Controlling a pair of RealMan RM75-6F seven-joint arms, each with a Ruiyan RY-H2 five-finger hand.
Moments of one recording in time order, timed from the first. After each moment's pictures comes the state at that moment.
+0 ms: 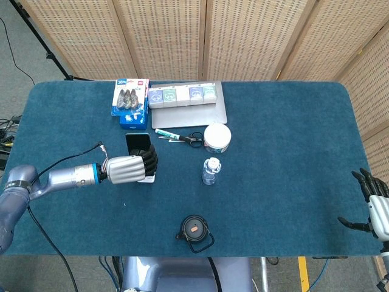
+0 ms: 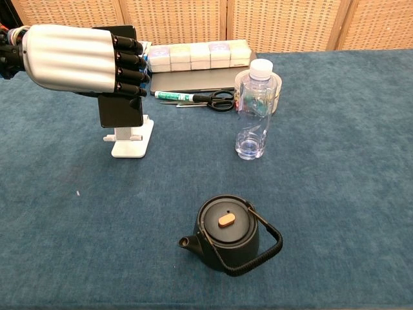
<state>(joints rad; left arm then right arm) -0.99 -1.56 0.20 -0.50 2.16 1.43 0.12 0.11 -0.93 0.08 -1.71 -1.37 1.31 0.22</state>
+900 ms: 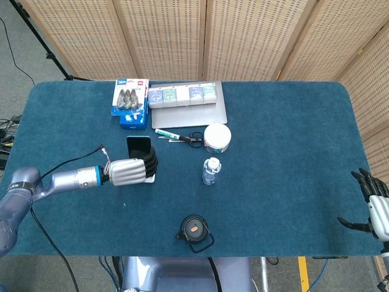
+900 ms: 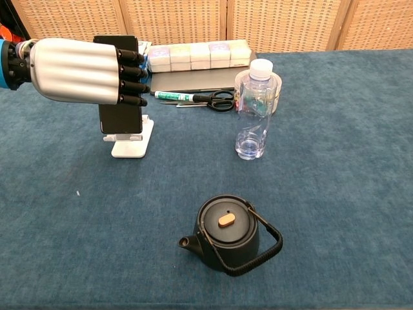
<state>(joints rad) -1.00 -1.58 0.26 -0.51 2.11 1.40 0.20 0.11 -0.92 0.08 -1.72 -1.38 1.31 0.24</state>
